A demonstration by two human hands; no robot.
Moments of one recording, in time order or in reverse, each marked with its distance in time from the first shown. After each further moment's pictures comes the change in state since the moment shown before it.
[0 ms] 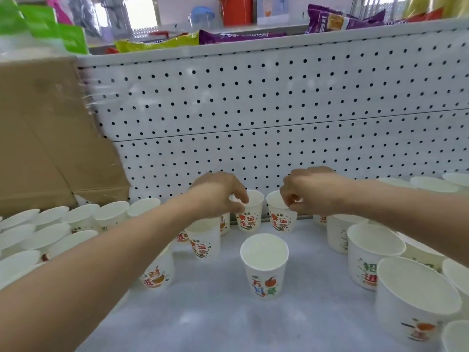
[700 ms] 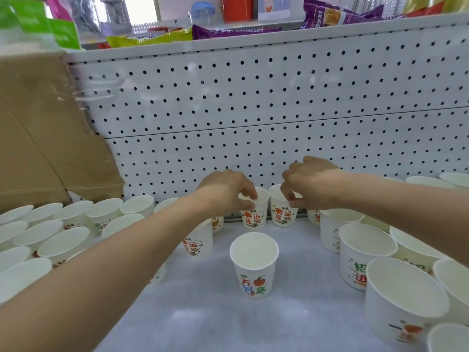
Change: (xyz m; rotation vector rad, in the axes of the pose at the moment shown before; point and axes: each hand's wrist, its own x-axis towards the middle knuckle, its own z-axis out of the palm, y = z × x) left_hand 0.024 0.017 0.015 -0.037 0.044 0.004; right_hand 0.005 0.021 0.009 -0.222 0.017 -0.097
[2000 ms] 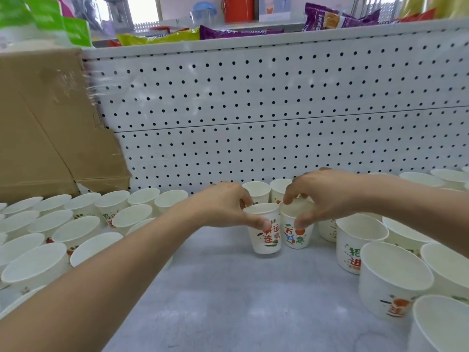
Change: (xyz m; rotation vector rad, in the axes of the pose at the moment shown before) left_hand -0.050 0.014 -0.005 -0.146 -0.147 -0.057; right_hand -0.044 -0.027 -0.032 0.437 -0.177 0.164
